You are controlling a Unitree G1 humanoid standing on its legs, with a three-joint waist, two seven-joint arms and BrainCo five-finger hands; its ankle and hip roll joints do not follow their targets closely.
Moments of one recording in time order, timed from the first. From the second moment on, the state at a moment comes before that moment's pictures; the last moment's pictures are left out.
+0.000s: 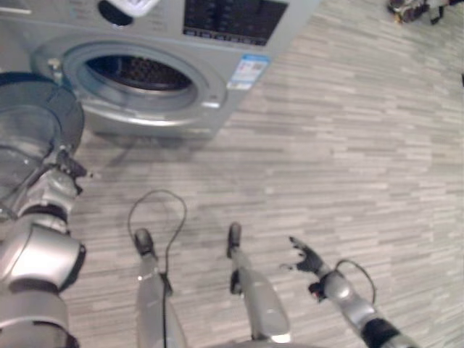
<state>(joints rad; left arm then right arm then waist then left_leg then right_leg) -0.96 0.81 -0.47 1.39 0.14 -0.02 0.11 -0.08 -0.45 0.45 0.60 0.04 -0.12 -0.04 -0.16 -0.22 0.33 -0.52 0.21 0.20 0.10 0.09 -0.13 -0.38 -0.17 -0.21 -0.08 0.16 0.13</state>
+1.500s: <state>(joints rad) 0.07 0.28 -0.22 1.22 0.15 -0.13 0.26 0.03 -0.28 0.31 1.09 0.00 -0.09 -0.08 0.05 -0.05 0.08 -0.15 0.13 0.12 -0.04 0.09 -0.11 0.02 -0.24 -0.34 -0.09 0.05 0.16</state>
